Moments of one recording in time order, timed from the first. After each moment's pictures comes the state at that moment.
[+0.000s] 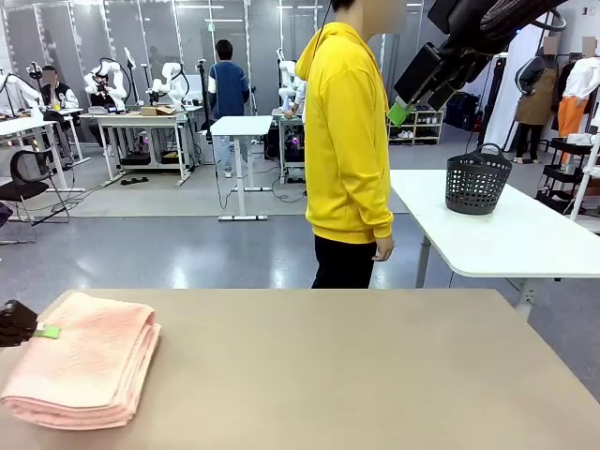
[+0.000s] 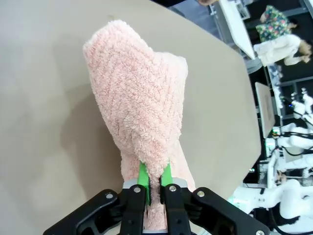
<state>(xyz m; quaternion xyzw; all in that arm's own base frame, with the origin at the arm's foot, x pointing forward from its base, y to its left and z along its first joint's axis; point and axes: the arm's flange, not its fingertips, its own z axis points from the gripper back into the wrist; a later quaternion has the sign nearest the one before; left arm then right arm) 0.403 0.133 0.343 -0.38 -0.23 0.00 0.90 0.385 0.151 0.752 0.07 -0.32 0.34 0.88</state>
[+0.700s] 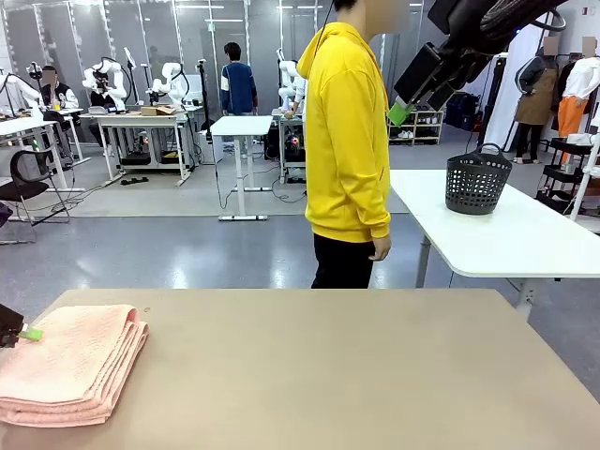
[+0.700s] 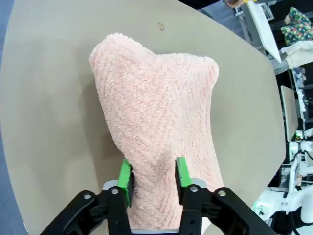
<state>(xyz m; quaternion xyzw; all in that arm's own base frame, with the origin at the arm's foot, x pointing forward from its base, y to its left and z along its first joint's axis) 0.423 0.167 0.328 -0.32 -0.23 -0.01 0.92 0.385 0.151 0.752 0.07 -0.32 0.34 0.88</state>
